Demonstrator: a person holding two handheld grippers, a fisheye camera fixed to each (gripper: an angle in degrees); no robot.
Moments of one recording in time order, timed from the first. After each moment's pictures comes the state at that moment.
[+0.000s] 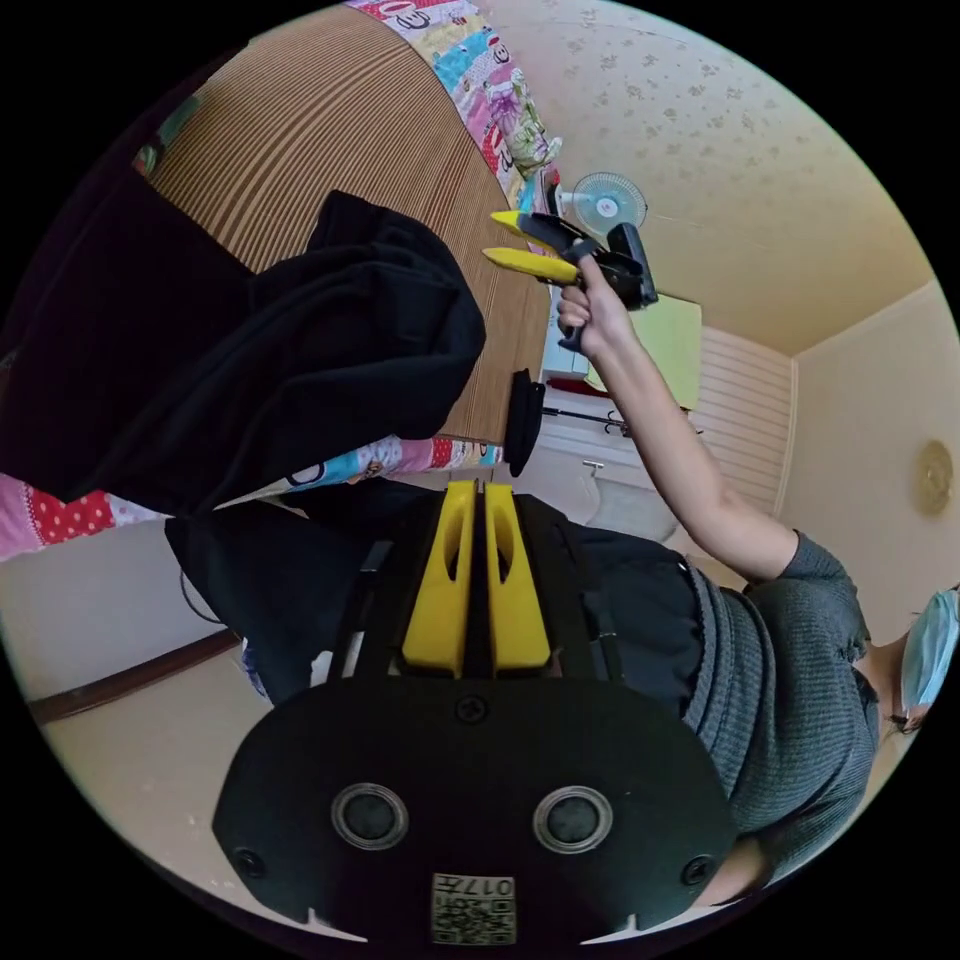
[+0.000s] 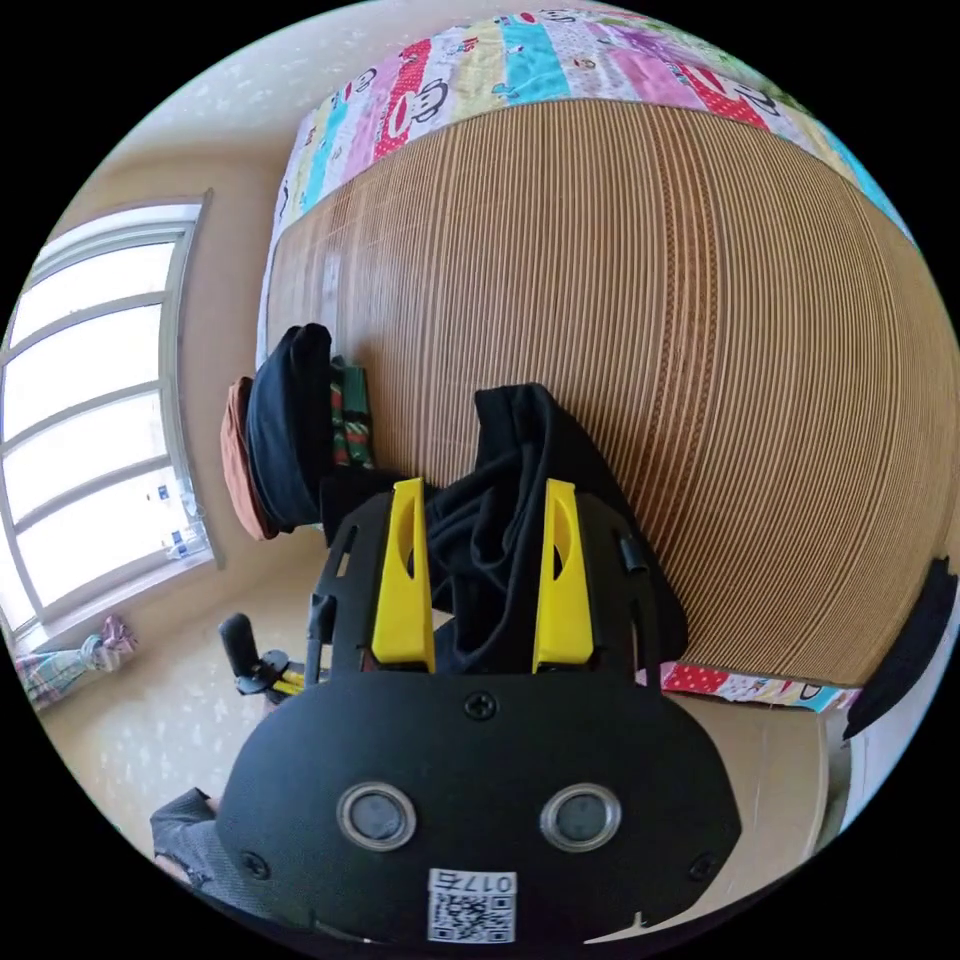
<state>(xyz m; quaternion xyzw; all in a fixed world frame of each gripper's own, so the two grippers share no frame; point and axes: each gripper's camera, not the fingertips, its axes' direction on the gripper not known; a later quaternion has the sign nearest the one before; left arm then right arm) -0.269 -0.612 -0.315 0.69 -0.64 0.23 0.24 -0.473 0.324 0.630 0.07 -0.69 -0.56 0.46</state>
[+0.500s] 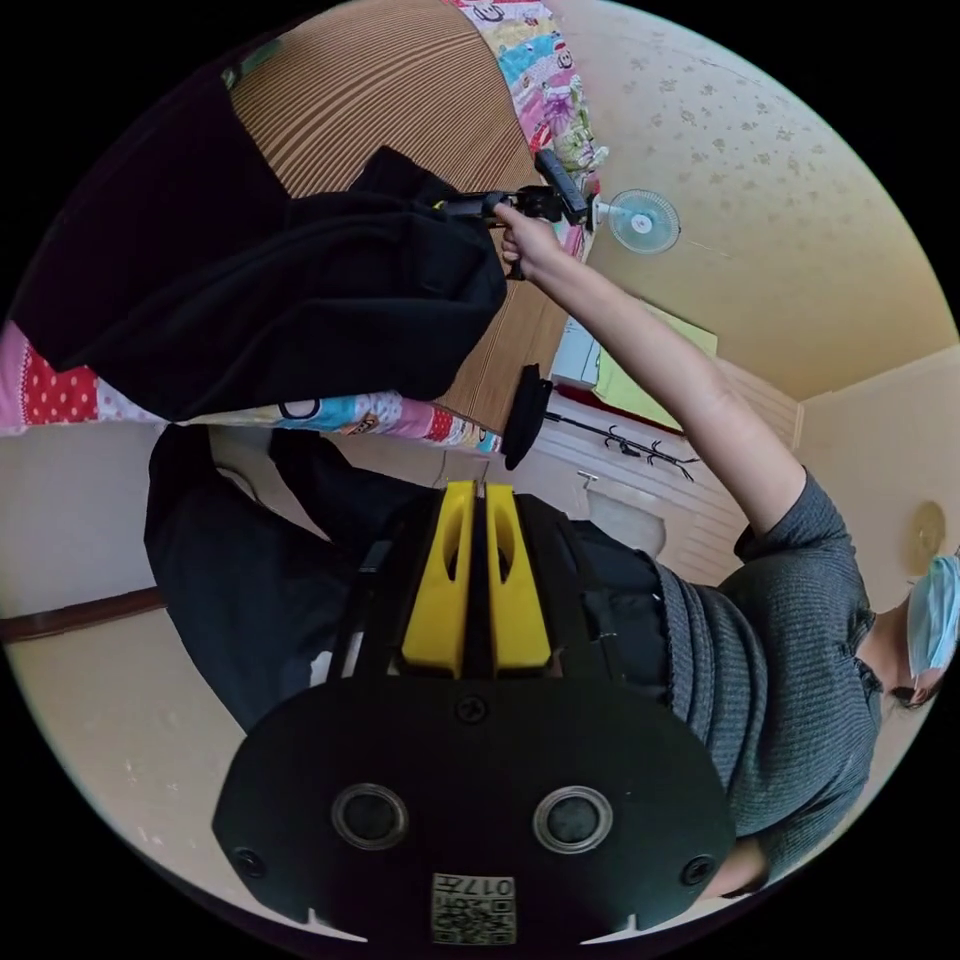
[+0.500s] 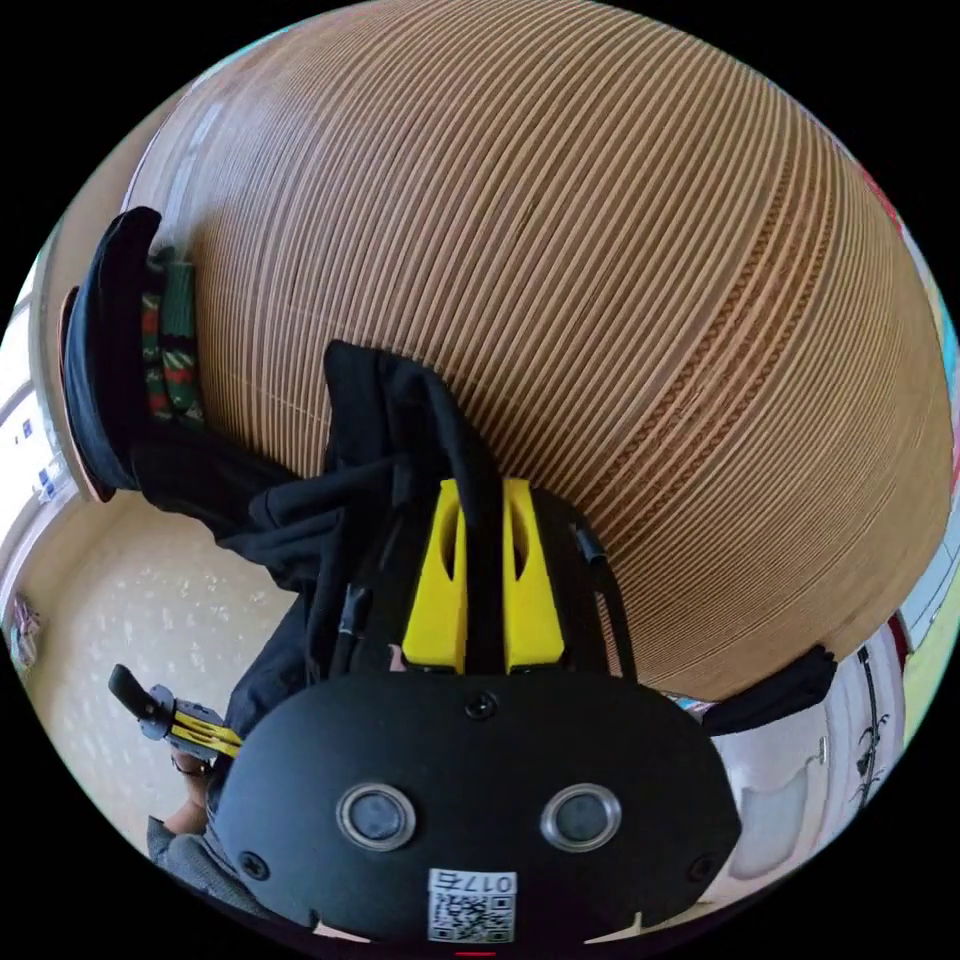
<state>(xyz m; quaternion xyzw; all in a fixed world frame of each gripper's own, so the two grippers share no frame) -0.310 -0.637 -0.371 0.73 -0.58 0.22 0.27 -0.643 0.361 0.548 0.12 -0.49 -0.68 0.53</state>
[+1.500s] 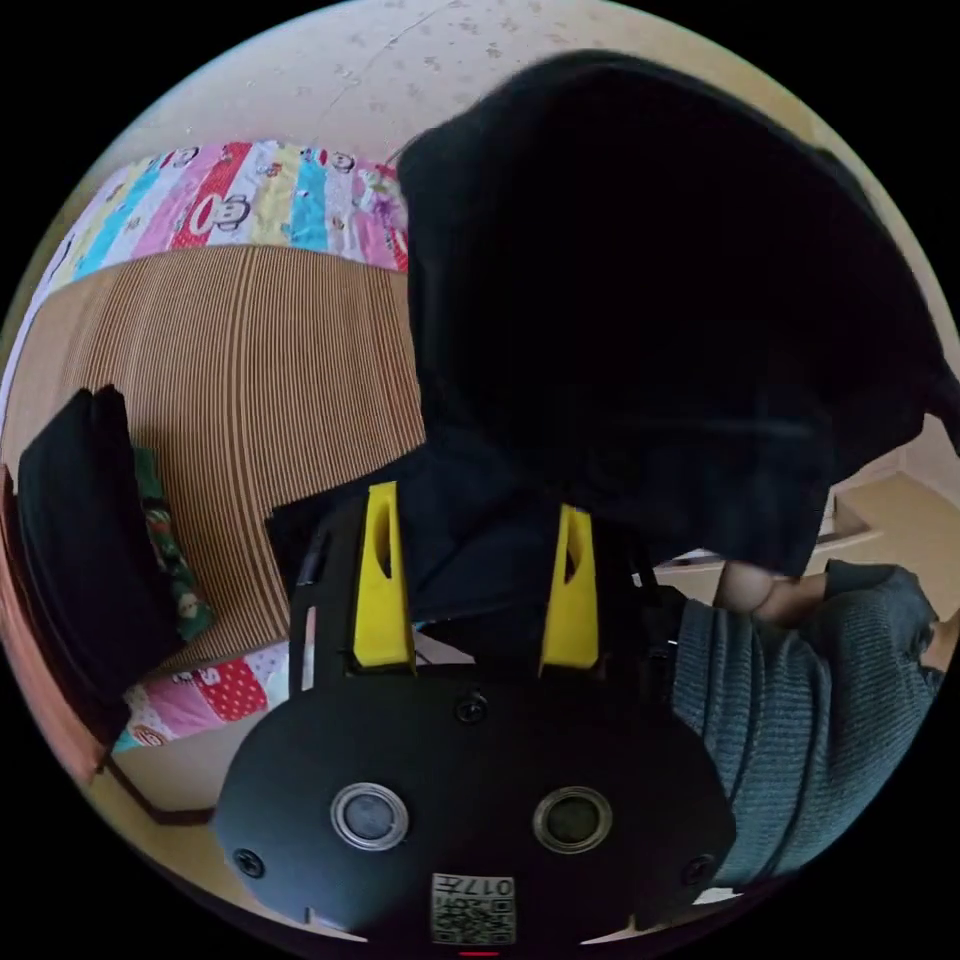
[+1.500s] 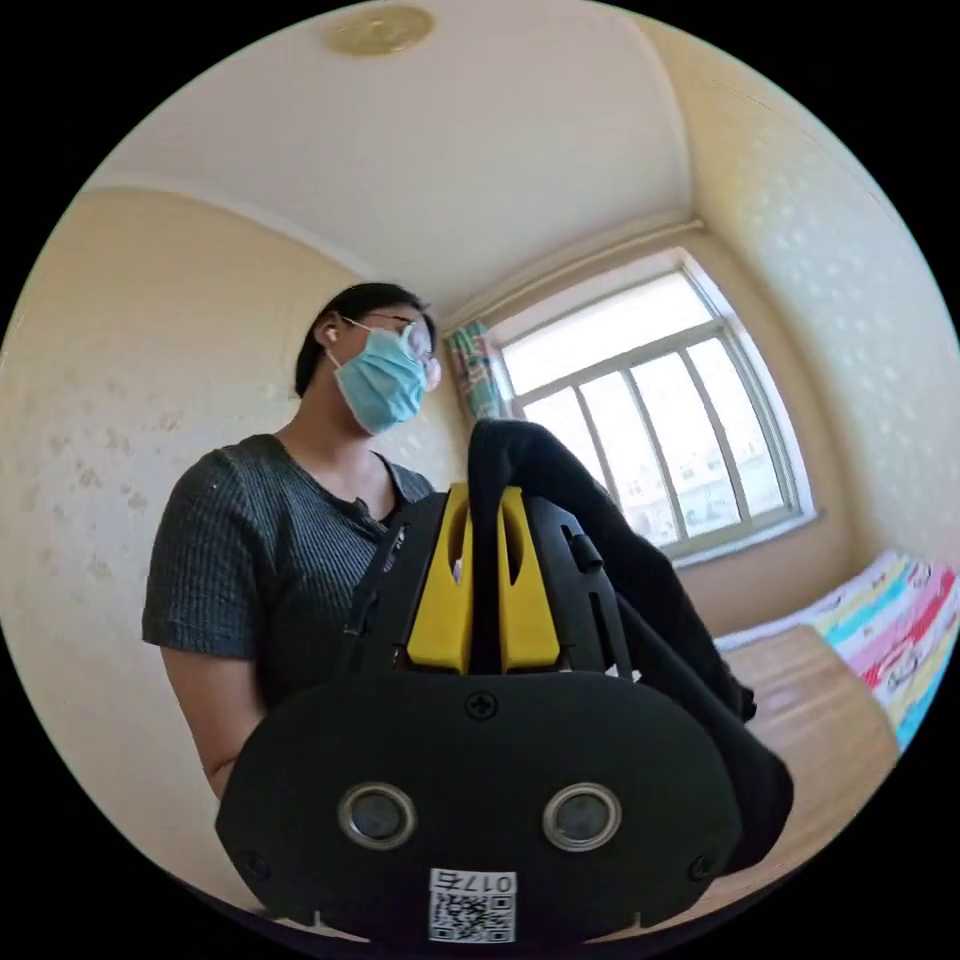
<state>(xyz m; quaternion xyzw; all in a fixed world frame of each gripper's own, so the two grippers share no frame) -0.276 -0.779 -0.377 0.60 -0.79 0.15 -0.03 -0.073 0.300 0.813 0.35 -0.68 -0.44 -0.47</state>
